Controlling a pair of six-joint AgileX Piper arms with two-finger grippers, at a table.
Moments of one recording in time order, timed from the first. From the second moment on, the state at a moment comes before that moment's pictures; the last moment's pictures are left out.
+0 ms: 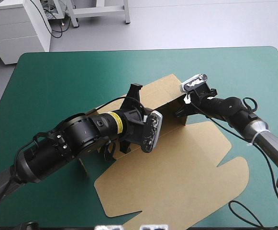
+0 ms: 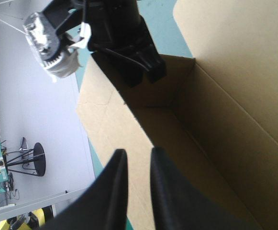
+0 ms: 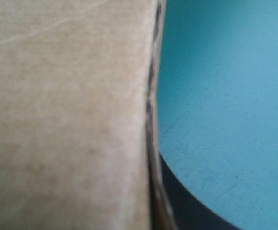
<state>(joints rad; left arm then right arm) -0.98 1.34 -1.37 0.28 0.73 0.97 0.28 1.56 -1.04 1.02 0.32 -1.21</state>
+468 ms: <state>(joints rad) -0.70 1.37 -1.59 0.21 1.01 0.75 0.28 1.56 -1.04 1.02 0.31 -1.21</state>
